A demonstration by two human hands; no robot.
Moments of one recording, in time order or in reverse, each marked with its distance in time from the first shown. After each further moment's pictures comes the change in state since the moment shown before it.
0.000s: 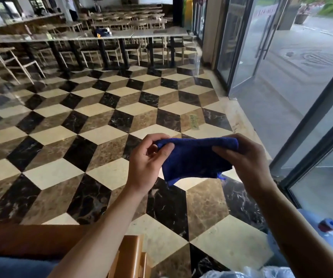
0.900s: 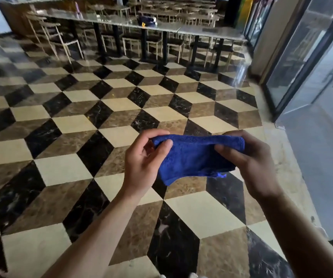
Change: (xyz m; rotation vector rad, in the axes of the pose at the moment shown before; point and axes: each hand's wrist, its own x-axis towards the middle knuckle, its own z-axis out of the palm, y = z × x) left_hand 0.306 -0.176 -0.081 -0.007 0.271 0.101; right_hand 0.362 0.057 0.186 0.177 -0.344 -0.096
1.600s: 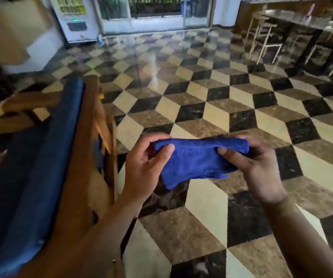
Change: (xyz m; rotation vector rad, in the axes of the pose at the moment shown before) left_hand 0.004 0.002 -0.098 0.621 0.867 -0.048; right_hand 0.181 0.049 0.203 0.436 -0.932 -0.052
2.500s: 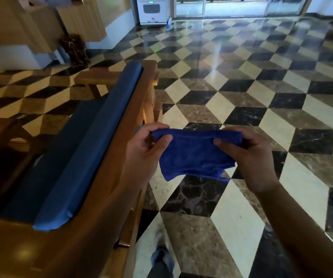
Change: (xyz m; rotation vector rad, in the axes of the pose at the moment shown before) left_hand 0.051 -0.053 -0.070 0.203 0.286 -0.194; right_hand 0.124 0.064 0.091 0.051 -0.348 0.027
